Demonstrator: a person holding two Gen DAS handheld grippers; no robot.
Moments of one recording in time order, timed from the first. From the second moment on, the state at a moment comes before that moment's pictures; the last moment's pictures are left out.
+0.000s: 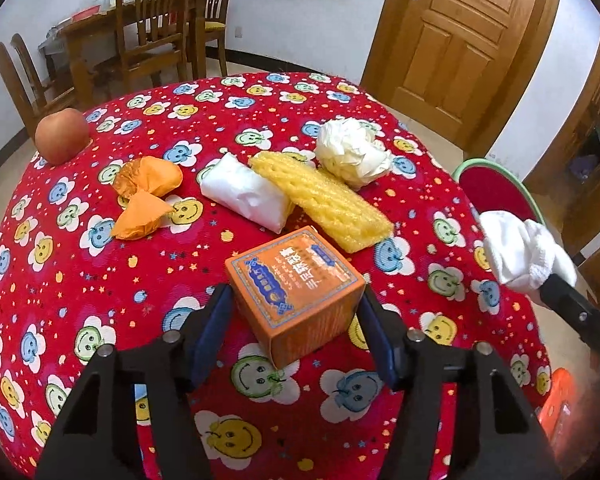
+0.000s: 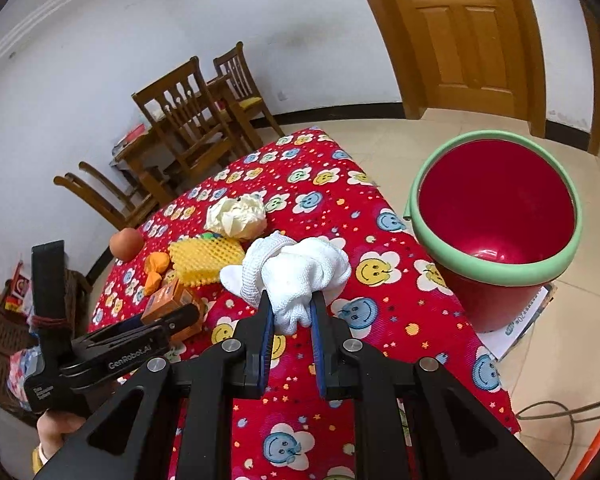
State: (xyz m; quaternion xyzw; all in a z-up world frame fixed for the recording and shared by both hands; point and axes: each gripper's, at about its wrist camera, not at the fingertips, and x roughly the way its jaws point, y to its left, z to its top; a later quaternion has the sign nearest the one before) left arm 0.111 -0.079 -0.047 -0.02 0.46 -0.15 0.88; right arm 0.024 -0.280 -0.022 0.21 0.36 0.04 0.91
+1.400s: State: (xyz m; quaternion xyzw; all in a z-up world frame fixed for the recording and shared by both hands) left arm 0.137 -0.293 -0.020 0.08 0.42 -0.30 0.85; right arm 0.004 -0.445 -0.045 0.29 0.31 -0.13 0.90
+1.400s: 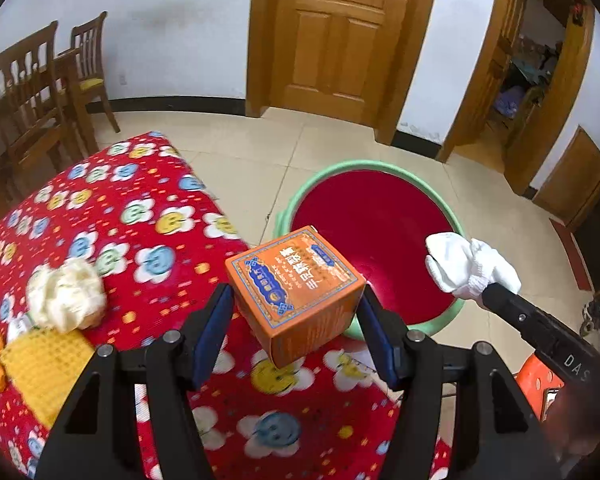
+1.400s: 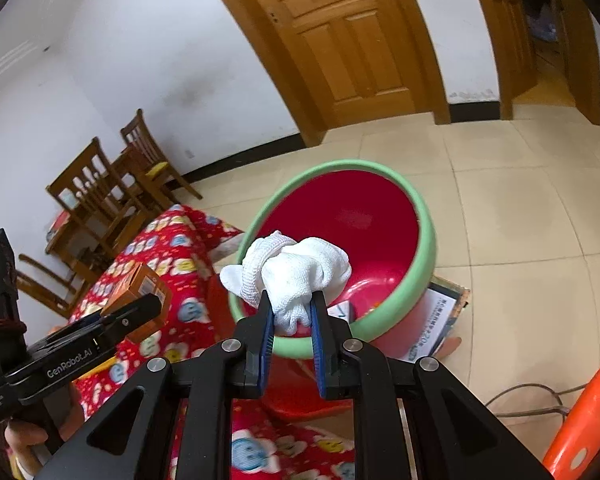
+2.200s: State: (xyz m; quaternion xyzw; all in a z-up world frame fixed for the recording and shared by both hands) left arm 0.152 -0.362 -0.062 0.11 0.45 -0.32 0.83; right arm 0.010 -0.479 -0.070 0.30 0.32 -0.16 0.88
